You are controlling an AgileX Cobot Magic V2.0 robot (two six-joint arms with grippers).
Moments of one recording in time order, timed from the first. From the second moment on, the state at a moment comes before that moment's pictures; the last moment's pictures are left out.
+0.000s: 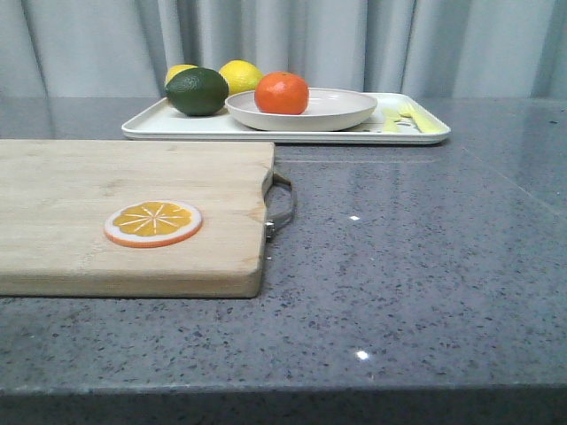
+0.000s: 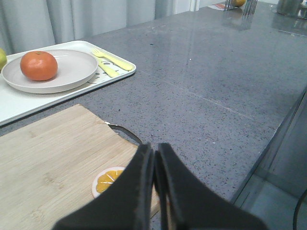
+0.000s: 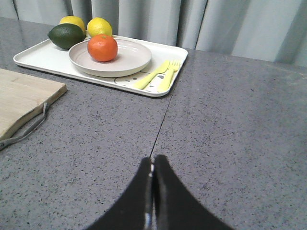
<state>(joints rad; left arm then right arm) -0.78 0.47 -0.50 -0.28 0.33 0.16 0.25 0.15 -0.50 0.04 0.62 -0.04</state>
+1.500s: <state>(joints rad) -0.11 0.19 -0.21 -0.22 0.09 0.16 0.25 0.15 -0.50 0.04 0.62 -0.04</state>
